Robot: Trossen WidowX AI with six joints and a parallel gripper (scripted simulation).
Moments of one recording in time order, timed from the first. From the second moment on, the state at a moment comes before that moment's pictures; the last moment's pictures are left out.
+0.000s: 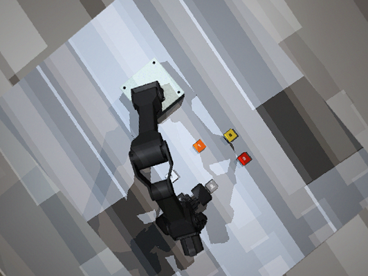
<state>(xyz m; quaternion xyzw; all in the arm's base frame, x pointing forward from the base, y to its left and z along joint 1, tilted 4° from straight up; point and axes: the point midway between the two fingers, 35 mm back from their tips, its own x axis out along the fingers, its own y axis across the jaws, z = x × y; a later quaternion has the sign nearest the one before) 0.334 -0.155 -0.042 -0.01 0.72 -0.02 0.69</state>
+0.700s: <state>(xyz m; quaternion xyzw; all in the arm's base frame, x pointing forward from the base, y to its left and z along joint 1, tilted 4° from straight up) 0.331 -0.152 -0.022 -0.01 0.73 -0.02 0.69</state>
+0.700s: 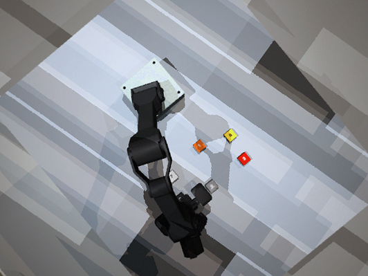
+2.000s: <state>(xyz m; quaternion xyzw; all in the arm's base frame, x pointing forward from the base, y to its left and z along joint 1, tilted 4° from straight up) 0.368 0.105 -0.019 0.00 0.71 -0.01 0.70</state>
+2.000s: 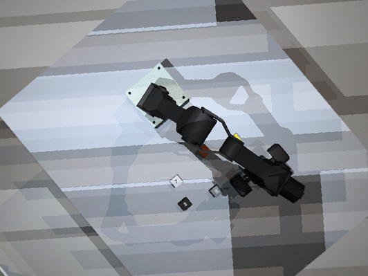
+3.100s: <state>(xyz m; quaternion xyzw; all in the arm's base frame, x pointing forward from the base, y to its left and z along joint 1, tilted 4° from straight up) 0.362 0.103 -0.063 0.00 0.72 -0.01 0.69</state>
